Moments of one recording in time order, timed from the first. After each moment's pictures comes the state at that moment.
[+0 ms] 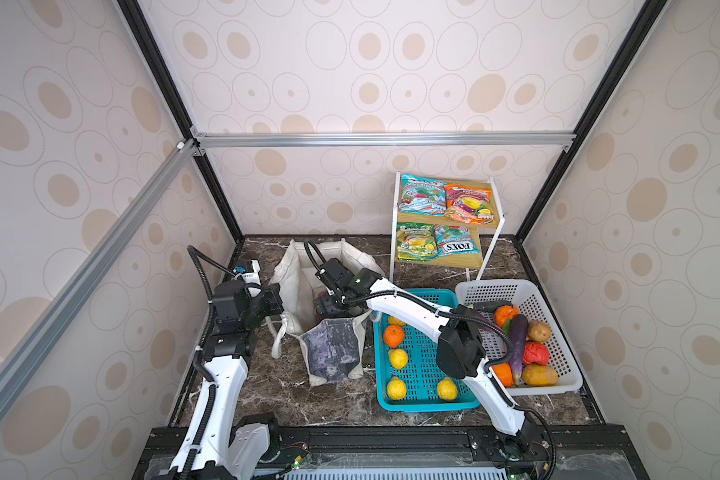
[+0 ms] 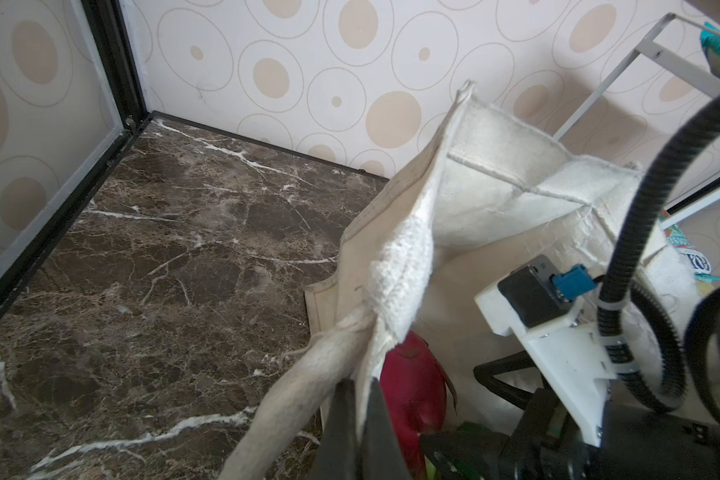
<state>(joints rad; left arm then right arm) 0.14 0.93 0.73 -0.22 0.30 -0.24 0.95 2.35 2.26 -0.91 0.10 0.37</state>
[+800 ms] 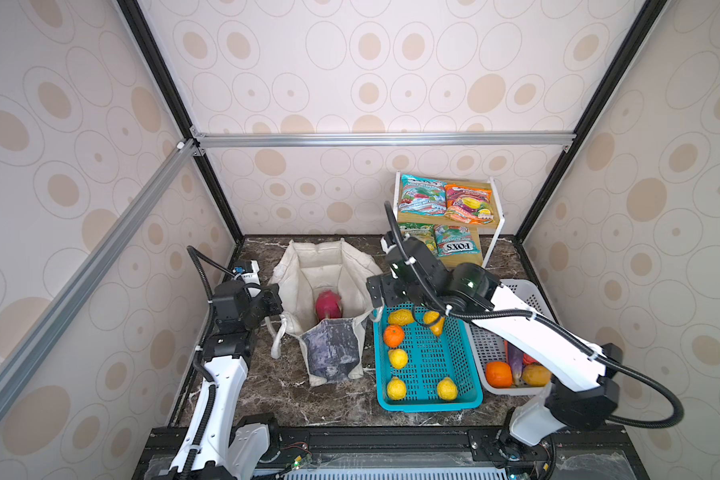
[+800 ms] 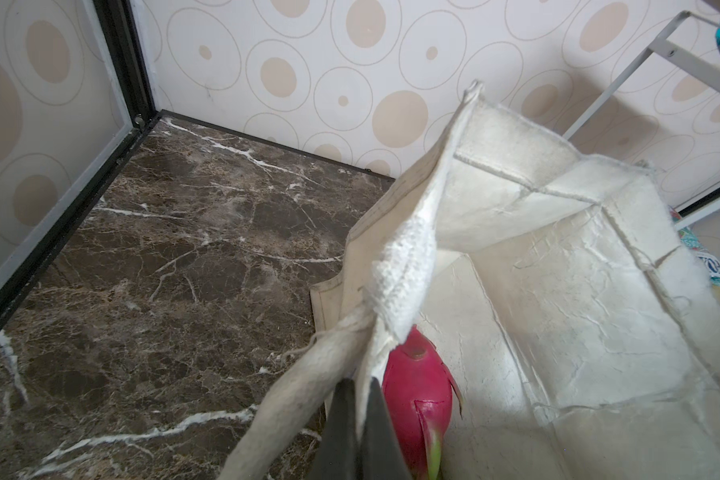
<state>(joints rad) 0.14 0.93 0.73 -0.22 0.28 -0.24 0.97 1.49 1.66 -0.96 0.37 0.43</state>
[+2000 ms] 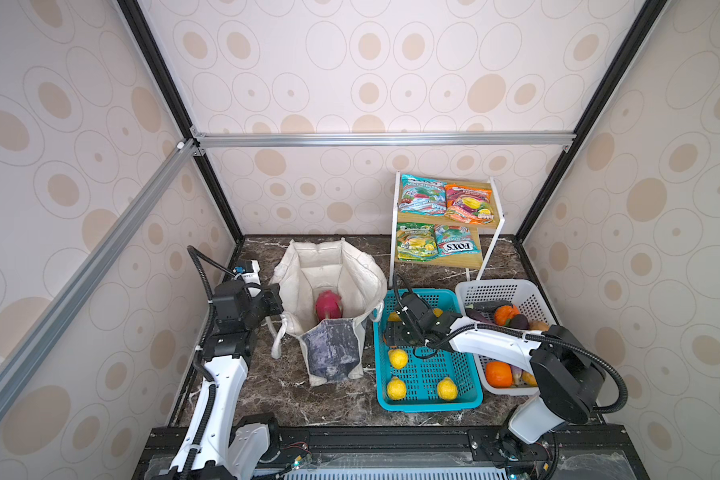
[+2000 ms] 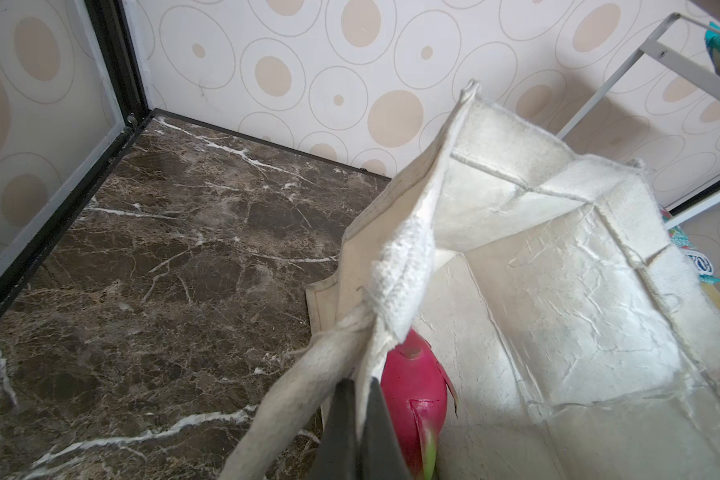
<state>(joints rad) 0.14 0.93 0.73 -0.22 0.30 -0.24 0.80 1.62 0.96 -0.35 0.08 0.71</state>
